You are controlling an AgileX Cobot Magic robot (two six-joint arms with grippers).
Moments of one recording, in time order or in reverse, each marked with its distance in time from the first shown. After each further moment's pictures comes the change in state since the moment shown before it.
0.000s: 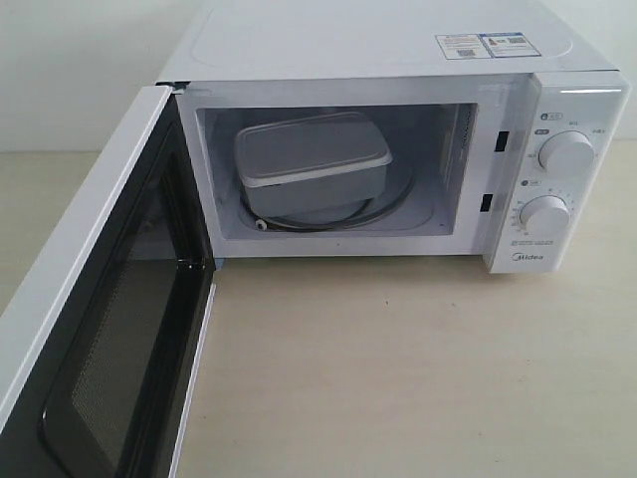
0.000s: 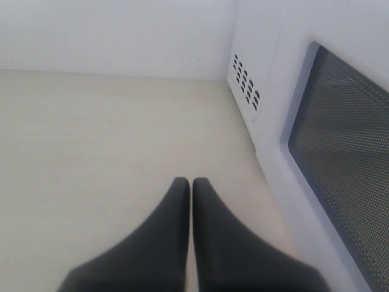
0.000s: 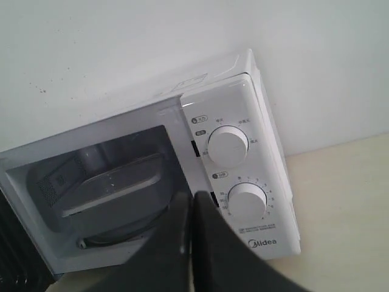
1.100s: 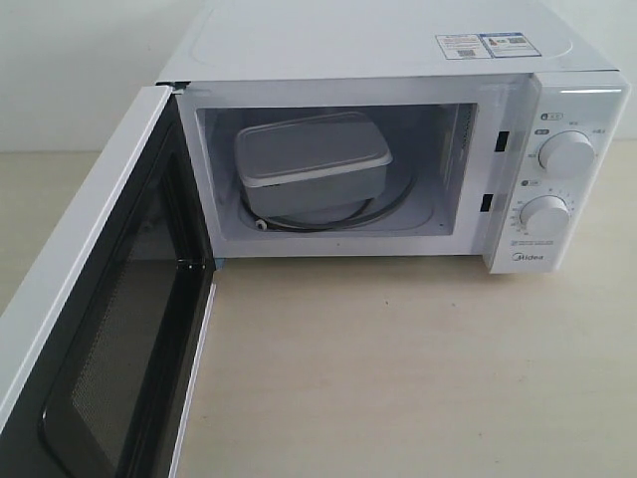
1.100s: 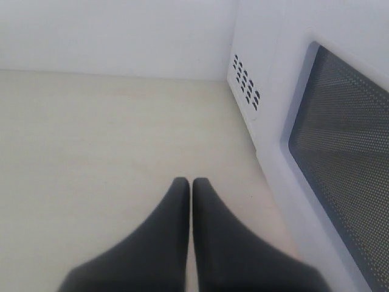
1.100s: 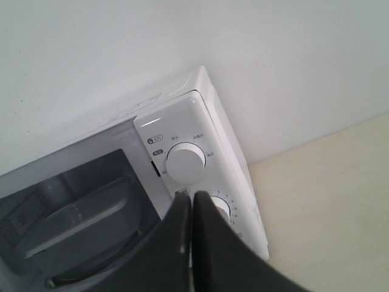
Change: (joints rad) left arm 0.000 0.000 0.000 0.000 0.000 0.000; right arm -0.150 -0.004 0.005 0.000 0.009 0.085
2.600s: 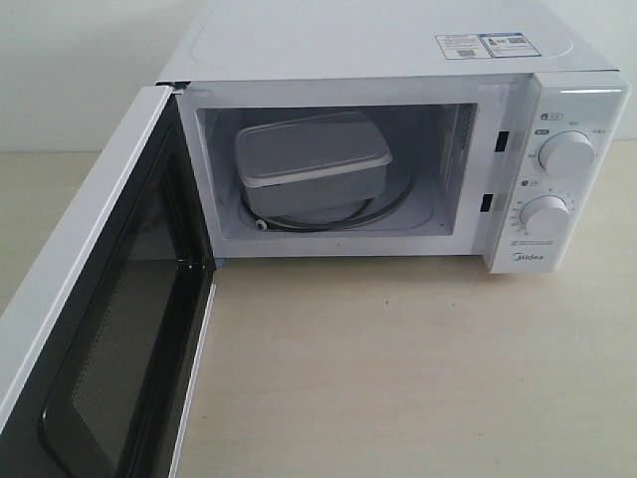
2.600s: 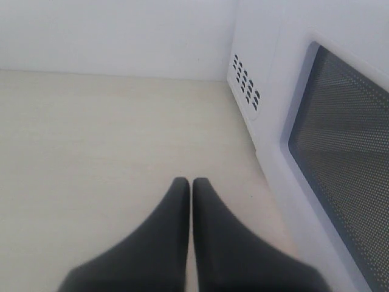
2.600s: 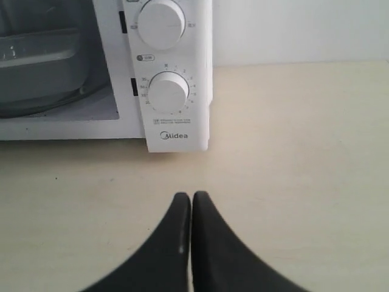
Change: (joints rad) left arm 0.000 0.000 0.000 0.000 0.000 0.000; right arm -0.002 0.000 0.000 -1.747 0.366 1.385
